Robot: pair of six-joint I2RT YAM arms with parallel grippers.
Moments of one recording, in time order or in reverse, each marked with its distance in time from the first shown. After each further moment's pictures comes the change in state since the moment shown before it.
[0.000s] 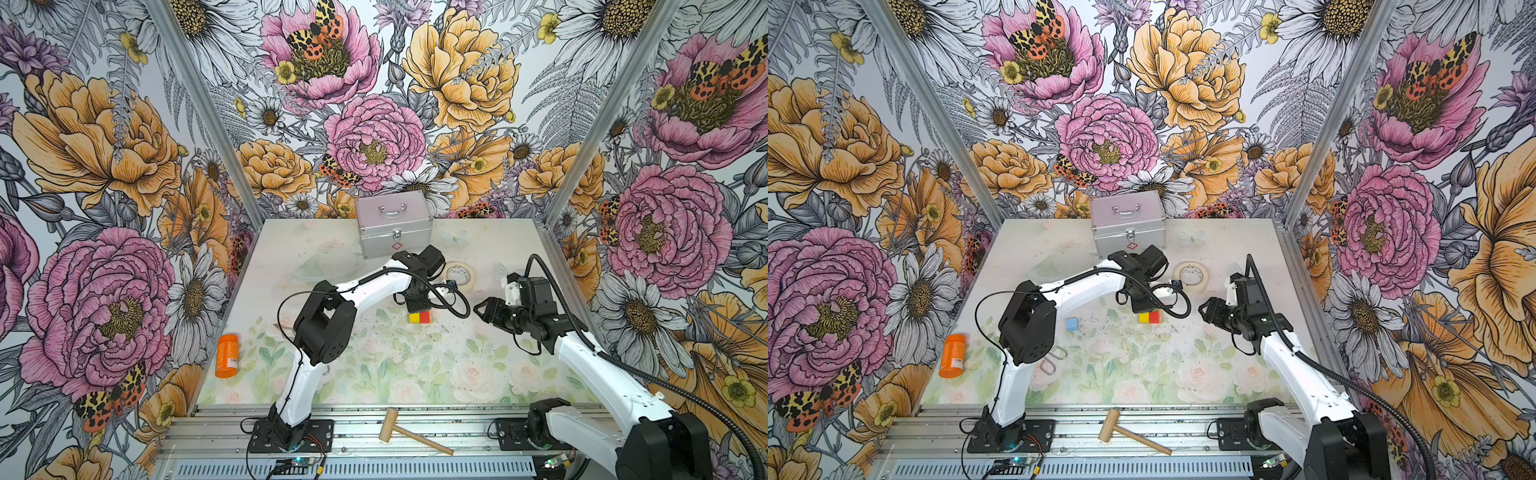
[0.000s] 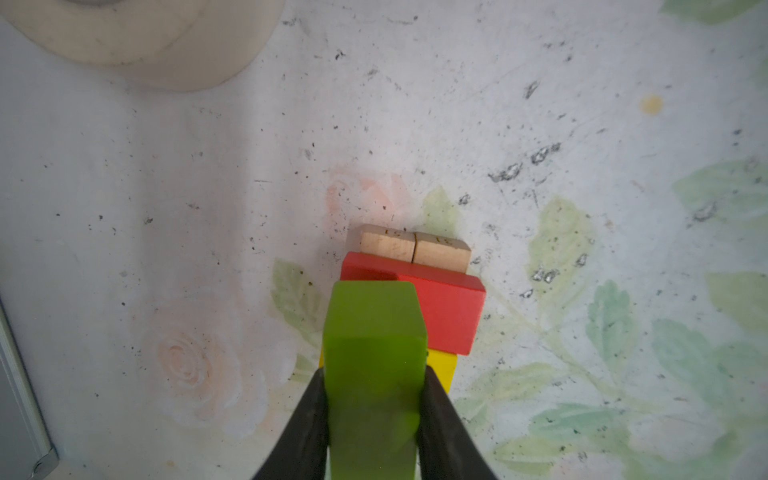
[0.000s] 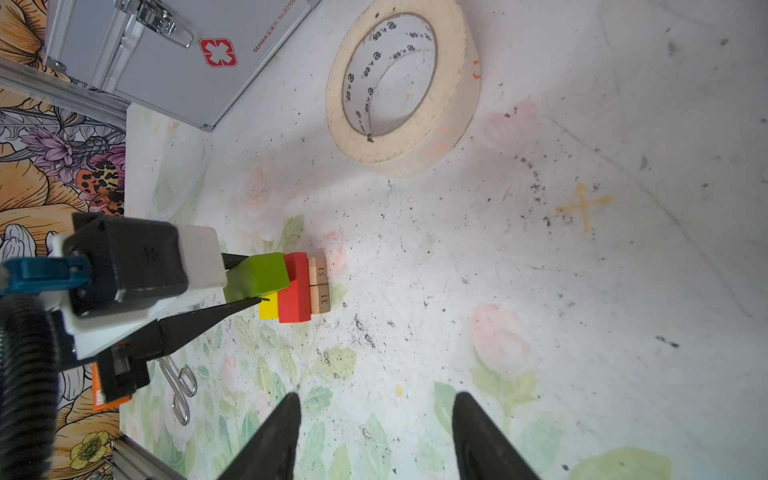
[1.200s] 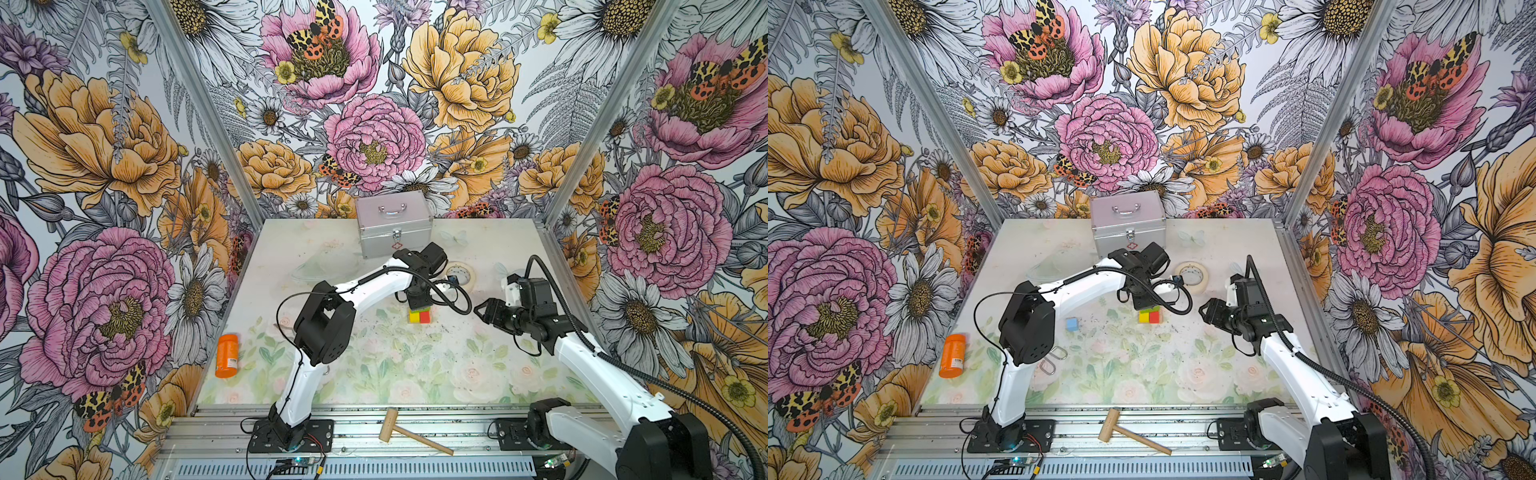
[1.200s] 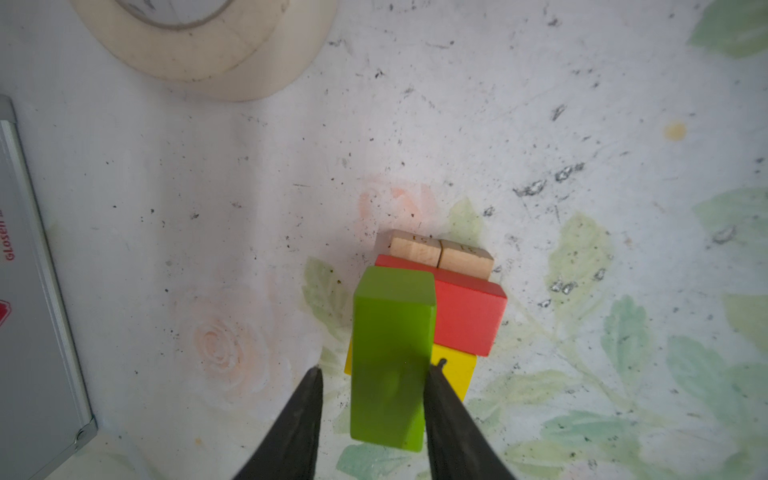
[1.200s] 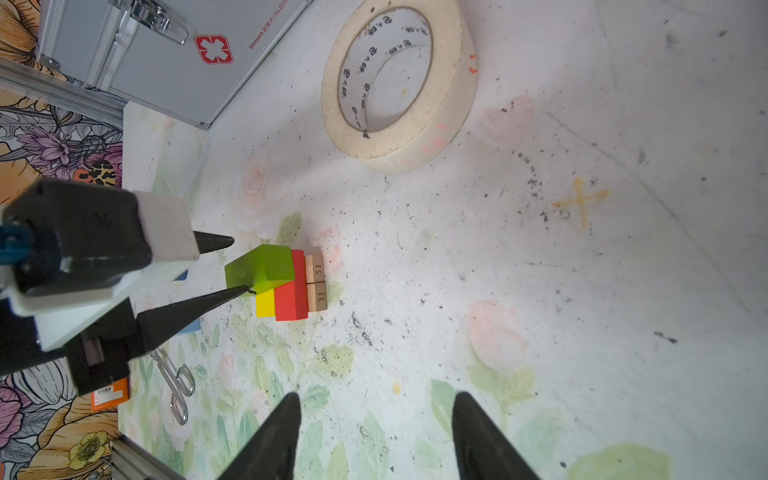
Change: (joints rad) left arm -0.006 -0.003 0.035 0.000 -0.045 -0.037; right arm -0.002 -0.004 -0.008 0.000 0.000 0.000
